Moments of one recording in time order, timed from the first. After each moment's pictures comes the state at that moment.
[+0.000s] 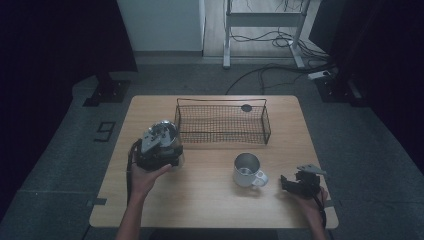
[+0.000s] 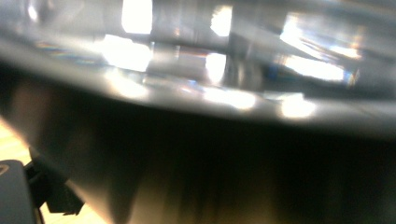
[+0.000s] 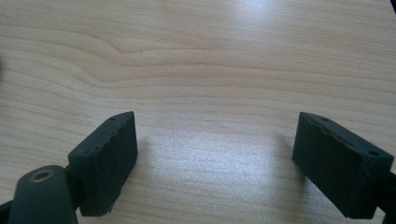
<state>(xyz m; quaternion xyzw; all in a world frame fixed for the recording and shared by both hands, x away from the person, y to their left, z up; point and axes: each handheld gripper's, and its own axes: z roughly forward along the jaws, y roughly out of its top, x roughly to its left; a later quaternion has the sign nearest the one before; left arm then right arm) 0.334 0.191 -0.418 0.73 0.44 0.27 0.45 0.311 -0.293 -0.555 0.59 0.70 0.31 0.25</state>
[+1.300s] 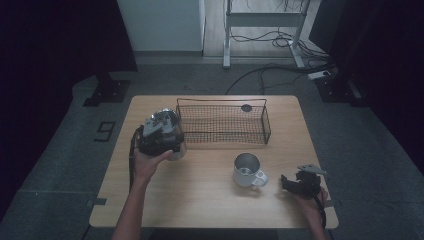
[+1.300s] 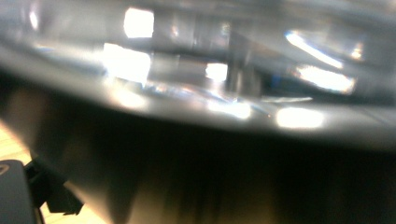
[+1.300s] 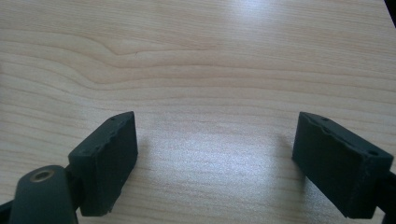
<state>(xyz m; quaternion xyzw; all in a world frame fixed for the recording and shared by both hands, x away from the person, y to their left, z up) 0.371 0.189 -0.407 0.73 0.45 0.26 0.45 0.311 -0.294 -0.555 0.60 0.69 0.31 0.26</state>
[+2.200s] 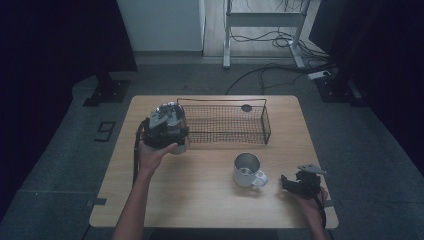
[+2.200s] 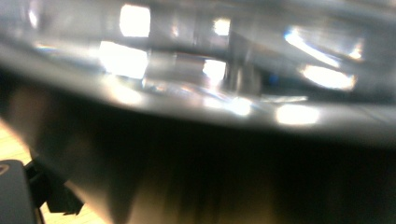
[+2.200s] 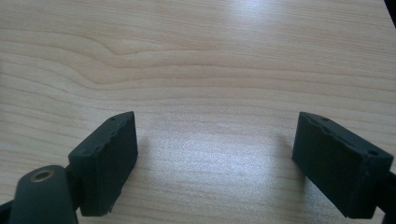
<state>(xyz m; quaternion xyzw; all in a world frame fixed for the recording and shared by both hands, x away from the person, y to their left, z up) 0.389 0.177 -0.398 0.73 0.44 0.26 0.45 0.311 -0.294 -0.555 0.60 0.69 0.31 0.26</state>
